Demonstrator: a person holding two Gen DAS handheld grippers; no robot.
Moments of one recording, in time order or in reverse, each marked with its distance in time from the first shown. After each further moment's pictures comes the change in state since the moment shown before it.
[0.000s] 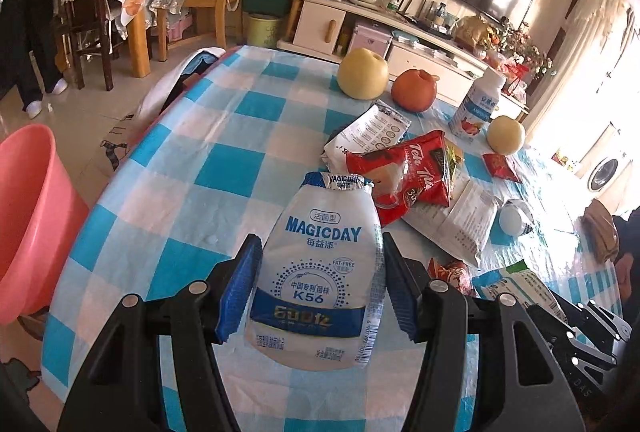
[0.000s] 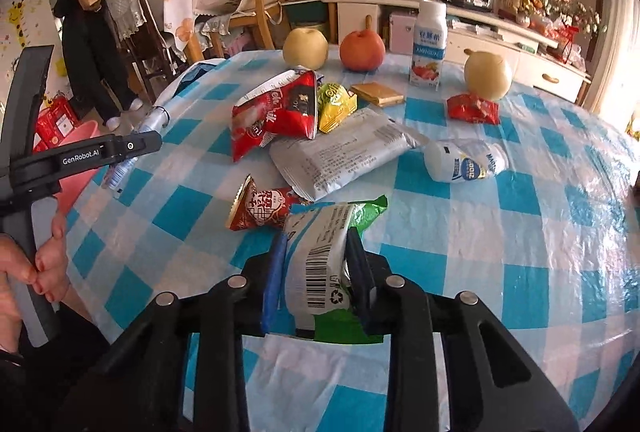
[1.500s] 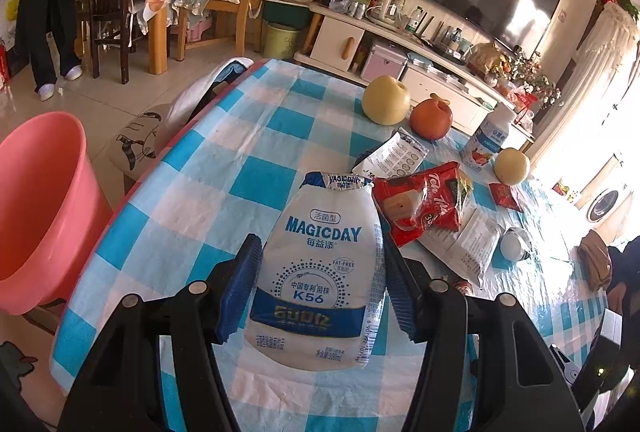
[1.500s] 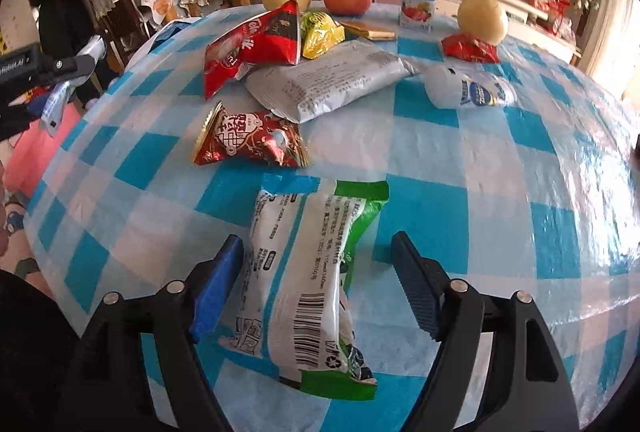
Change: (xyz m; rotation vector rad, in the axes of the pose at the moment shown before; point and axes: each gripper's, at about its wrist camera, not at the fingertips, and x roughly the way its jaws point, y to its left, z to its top) left arm -0.018 0.029 0.005 -0.091 -0.056 0.004; right arm 0.039 0.004 -0.037 0.004 0.107 -0.065
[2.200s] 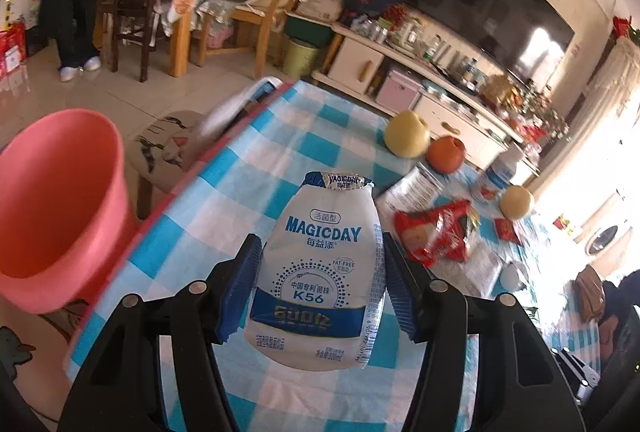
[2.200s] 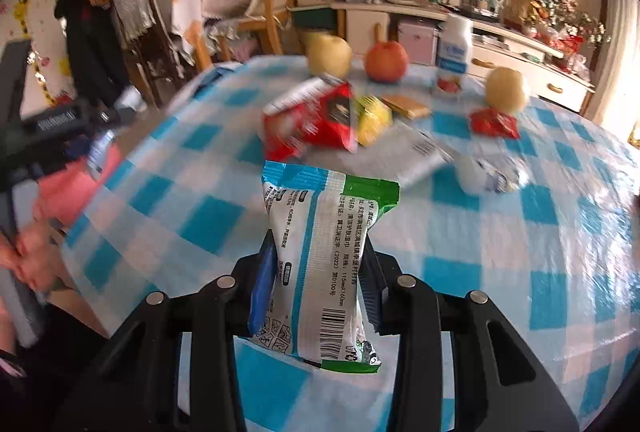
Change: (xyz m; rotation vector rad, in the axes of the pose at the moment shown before) left arm -0.024 0.033 0.010 -0.090 -0.076 0.031; right arm -0.044 0.038 0.049 -0.024 -0.135 0.116
